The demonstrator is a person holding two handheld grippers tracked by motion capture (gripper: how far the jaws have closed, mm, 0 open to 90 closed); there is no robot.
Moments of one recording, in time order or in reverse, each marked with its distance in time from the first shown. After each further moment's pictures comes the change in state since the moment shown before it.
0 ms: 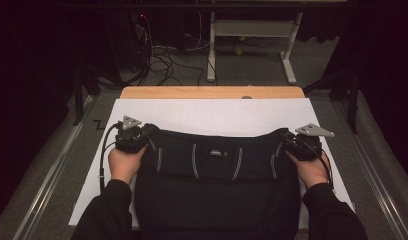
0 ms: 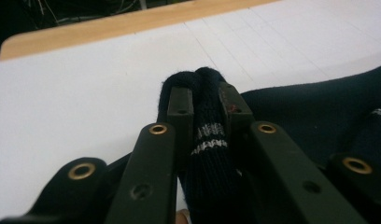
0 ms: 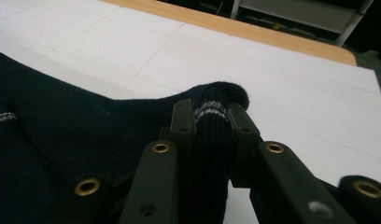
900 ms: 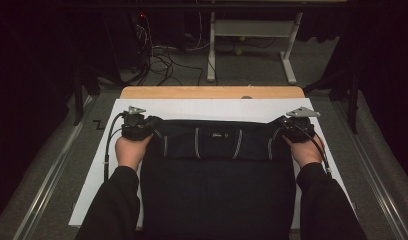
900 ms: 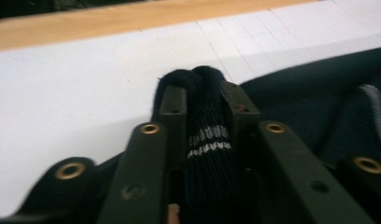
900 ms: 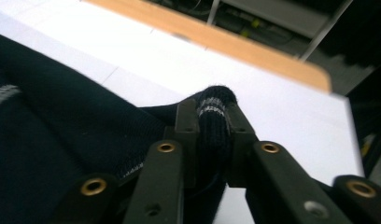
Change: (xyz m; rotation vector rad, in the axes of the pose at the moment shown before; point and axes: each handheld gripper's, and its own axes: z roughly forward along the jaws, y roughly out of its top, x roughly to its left) left arm 0.012 0.014 0.035 0.078 -0.022 -0.088; right arm -0.009 0.034 0.040 0.067 -0.082 -0.064
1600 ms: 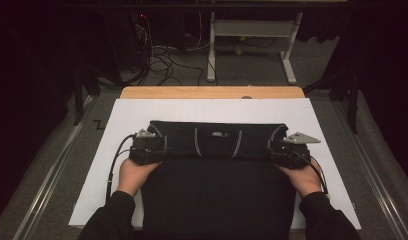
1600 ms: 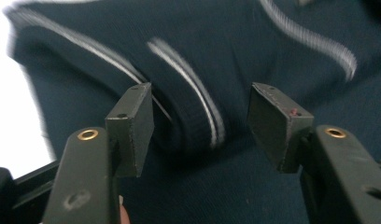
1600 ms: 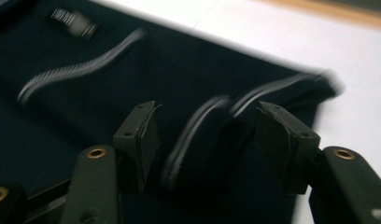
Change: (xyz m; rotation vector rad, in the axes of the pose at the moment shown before) left arm -0.028 -0.058 0.005 0.156 -0.190 0.084; right arm 0.039 -0.054 -0.031 0.019 0.198 0.041
